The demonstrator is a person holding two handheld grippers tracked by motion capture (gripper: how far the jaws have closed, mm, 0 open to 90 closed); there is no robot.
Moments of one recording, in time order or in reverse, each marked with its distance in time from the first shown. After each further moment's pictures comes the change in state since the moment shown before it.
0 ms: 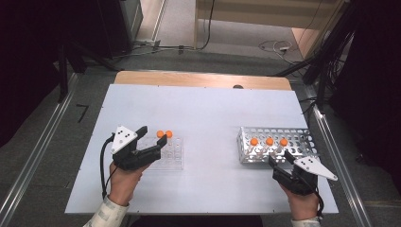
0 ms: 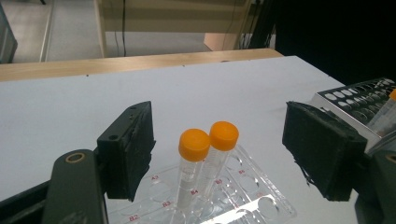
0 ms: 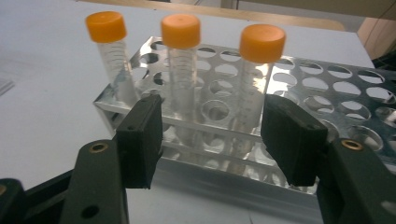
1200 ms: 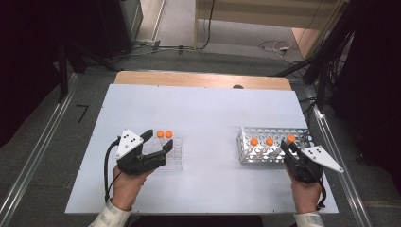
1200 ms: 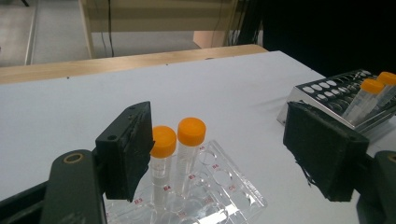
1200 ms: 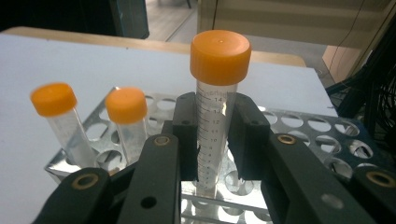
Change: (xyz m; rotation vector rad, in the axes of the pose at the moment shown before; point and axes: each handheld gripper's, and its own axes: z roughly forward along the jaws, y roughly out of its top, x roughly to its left) left arm -0.015 0.000 -0.004 0.010 -0.039 0.033; right arm -0.014 0.022 0.007 -0.110 -0.085 0.012
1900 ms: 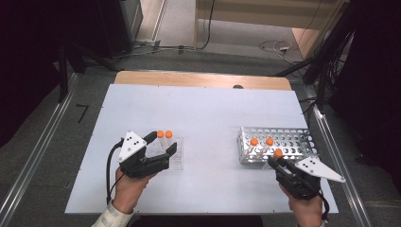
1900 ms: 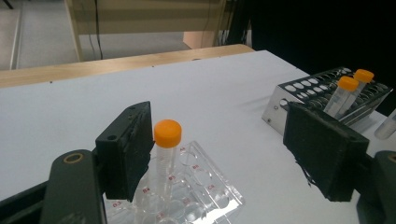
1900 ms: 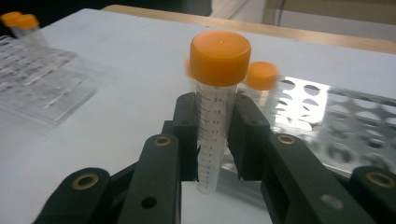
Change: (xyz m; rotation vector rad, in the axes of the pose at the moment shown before) left arm -0.012 0.001 -0.002 0.001 -0.044 0.017; right arm 0.034 0.005 -0.039 0.097 0.253 -0.040
